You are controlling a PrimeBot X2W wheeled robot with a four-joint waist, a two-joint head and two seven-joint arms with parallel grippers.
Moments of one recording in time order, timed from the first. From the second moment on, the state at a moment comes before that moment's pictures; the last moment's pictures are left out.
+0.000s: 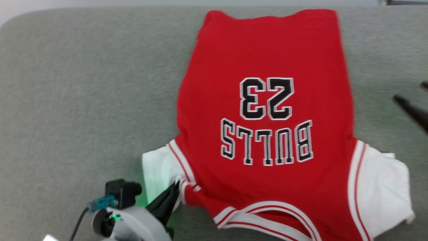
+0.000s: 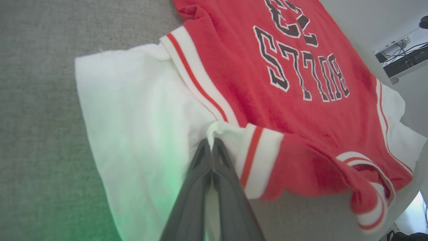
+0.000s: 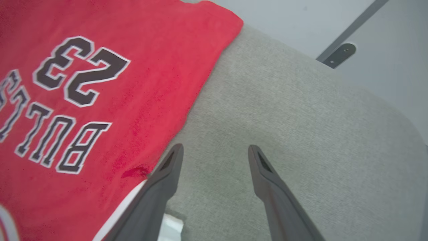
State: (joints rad) left arm -0.24 0.60 -0.75 0.00 -1.00 0.14 -0.11; right arm -0.52 -0.79 0.26 -0.12 0.71 0.13 0.77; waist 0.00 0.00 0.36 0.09
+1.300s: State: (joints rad) left arm -0.37 0.48 -0.82 -0.07 -0.95 0.07 -0.12; right arm -1.38 -0.54 0.42 0.91 0.41 0.13 0.77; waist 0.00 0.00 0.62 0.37
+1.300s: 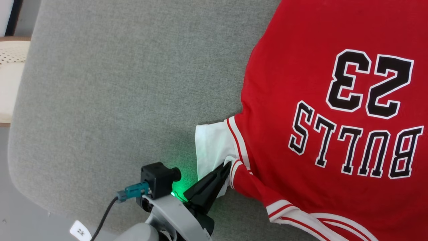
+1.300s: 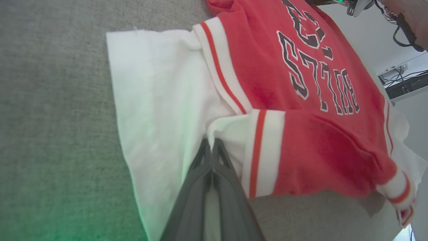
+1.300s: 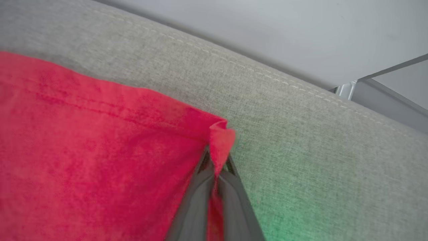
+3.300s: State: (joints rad) left arm -0.38 0.55 -0.81 0.08 -0.97 0.10 -0.08; right arm -0.12 -0.78 0.52 -0.01 0.73 0.13 0.83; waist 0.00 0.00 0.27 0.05
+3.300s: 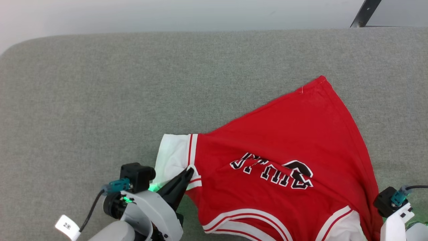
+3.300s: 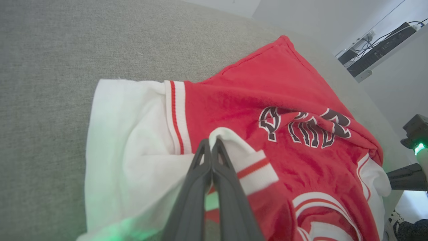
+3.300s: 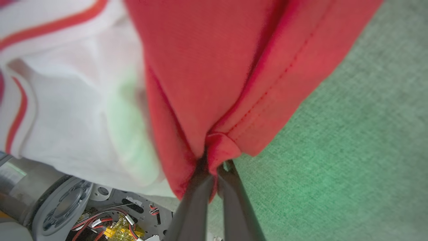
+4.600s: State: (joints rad) left arm -0.51 0.45 -0.83 0.13 -0.93 0.05 -0.14; right arm -0.97 -0.74 0.72 0.37 0.67 0.13 0.76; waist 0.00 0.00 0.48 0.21
